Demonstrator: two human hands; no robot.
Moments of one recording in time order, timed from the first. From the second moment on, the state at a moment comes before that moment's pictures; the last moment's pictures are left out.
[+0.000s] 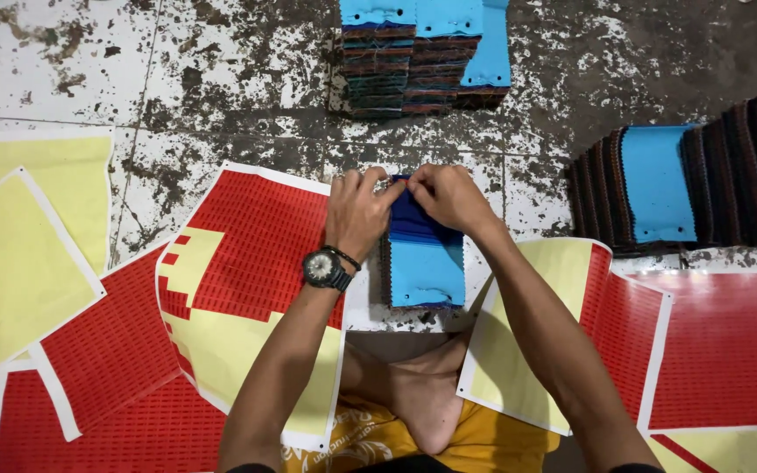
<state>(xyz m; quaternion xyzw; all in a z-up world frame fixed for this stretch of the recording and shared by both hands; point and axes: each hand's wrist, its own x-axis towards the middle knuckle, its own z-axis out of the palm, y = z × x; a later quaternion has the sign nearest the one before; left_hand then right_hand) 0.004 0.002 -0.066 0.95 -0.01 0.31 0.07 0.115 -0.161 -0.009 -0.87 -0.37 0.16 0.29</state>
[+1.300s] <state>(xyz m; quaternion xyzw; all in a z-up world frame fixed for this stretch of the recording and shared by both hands) 0.021 0.024 -0.036 0.94 0.05 0.00 0.35 0.081 -0.202 0.035 -0.81 -0.59 -0.03 0.02</state>
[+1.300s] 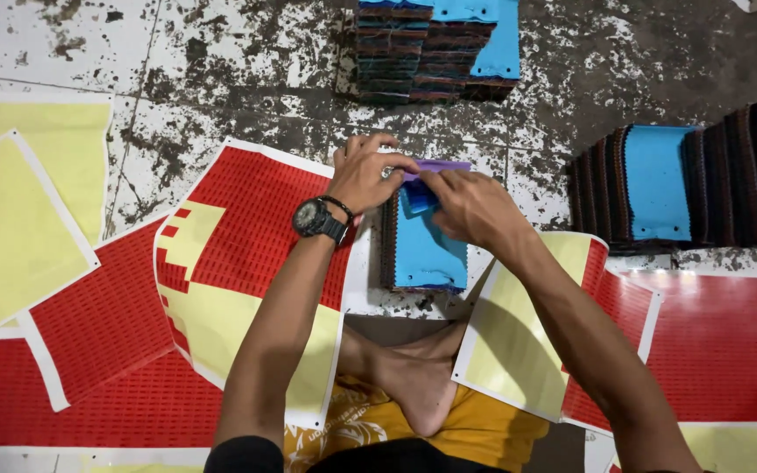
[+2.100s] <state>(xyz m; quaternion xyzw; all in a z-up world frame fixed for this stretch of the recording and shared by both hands) 0.013 0.023 -0.027 0.93 0.05 0.01 0.35 -0.045 -0.260 -0.004 -0.79 -0.58 -0.13 0.14</state>
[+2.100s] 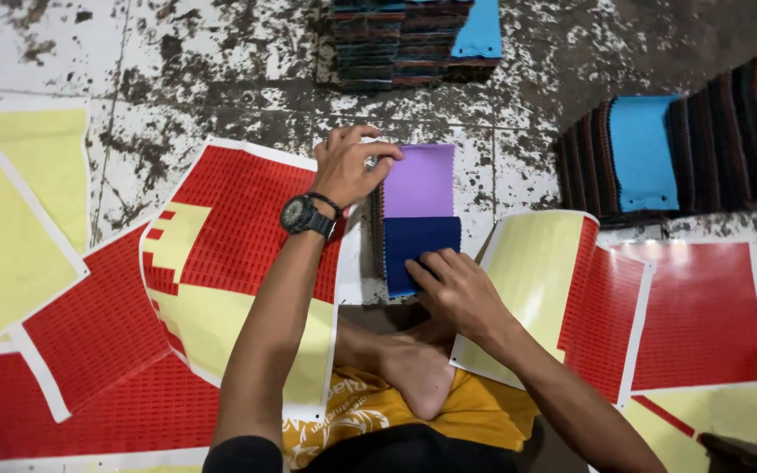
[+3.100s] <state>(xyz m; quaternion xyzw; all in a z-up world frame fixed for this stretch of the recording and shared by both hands) -0.105 -0.296 -0.069 0.82 -0.14 -0.10 0.55 -0.154 -0.437 -0.064 -0.90 0.18 -0.21 0.32</state>
